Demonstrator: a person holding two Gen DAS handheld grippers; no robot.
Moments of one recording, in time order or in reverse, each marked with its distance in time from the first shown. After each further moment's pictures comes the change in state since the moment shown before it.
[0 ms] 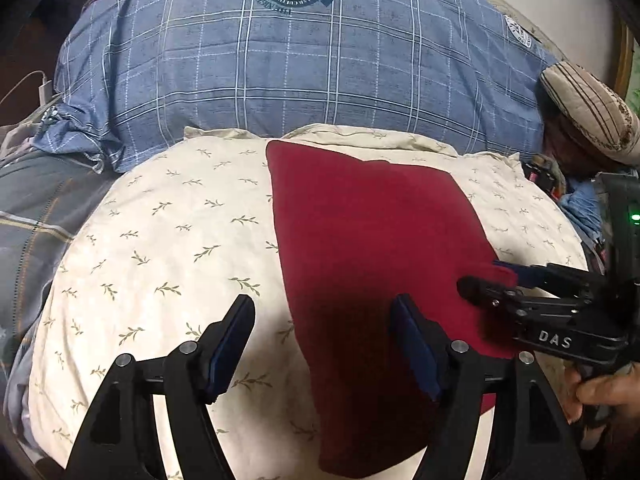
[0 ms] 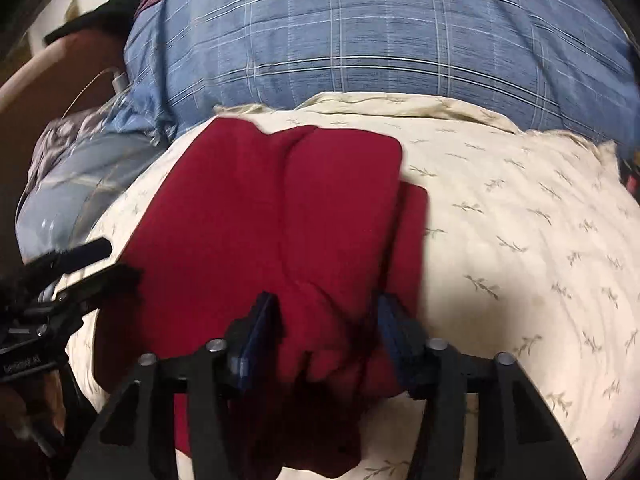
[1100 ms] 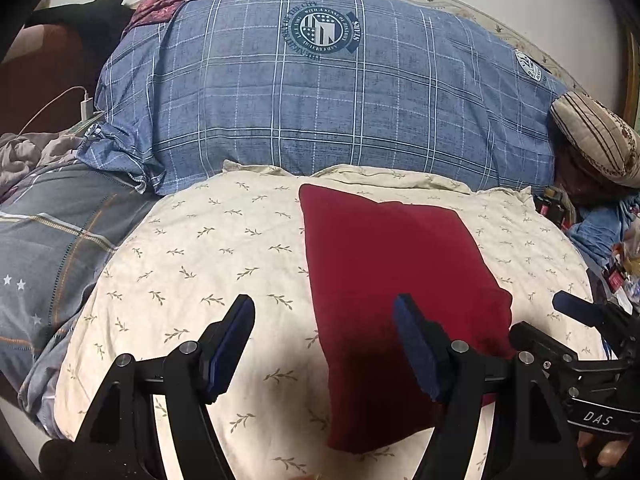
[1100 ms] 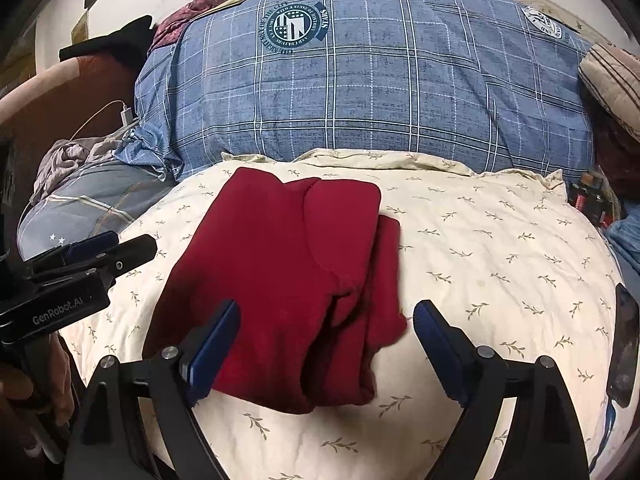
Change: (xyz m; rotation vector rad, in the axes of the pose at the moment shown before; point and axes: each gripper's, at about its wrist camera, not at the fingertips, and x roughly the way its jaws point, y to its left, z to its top) left arm -0.072 0.007 -0.026 -0.020 -0.125 0.062; right arm -0.066 0.032 -0.033 -0.006 -0.182 -0.103
